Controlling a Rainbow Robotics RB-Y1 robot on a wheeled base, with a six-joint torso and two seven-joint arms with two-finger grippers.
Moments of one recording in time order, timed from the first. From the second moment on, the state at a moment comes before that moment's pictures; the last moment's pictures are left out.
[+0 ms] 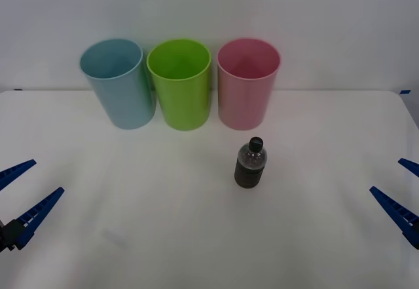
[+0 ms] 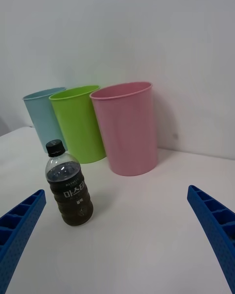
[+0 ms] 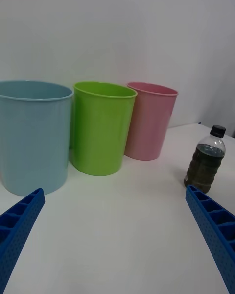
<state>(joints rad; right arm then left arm) 0.35 -0.40 -0.52 -1.66 0.96 -1.22 0.00 0.35 0.40 0.52 -1.66 -0.96 -1.22 0.00</state>
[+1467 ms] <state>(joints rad) 0.24 -0.40 -0.19 -1.46 0.98 -1.08 0.32 0.35 0.40 0.52 -1.66 -0.96 -1.22 0.00</state>
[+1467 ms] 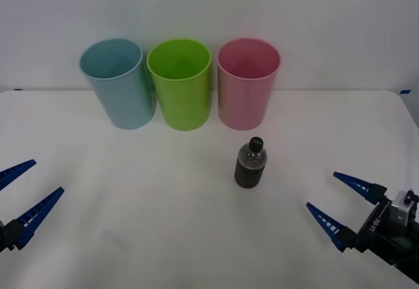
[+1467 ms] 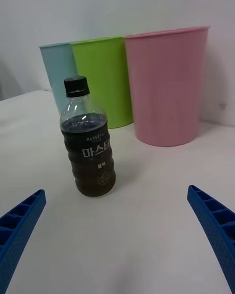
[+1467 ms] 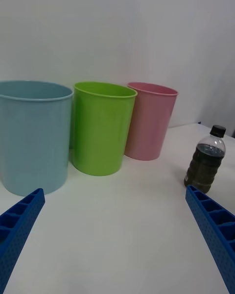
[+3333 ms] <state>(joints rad) -0.07 -0.35 0.29 -1.36 0.92 -0.54 0.42 0.35 0.40 0.52 -1.66 -0.96 -1.22 0.00</state>
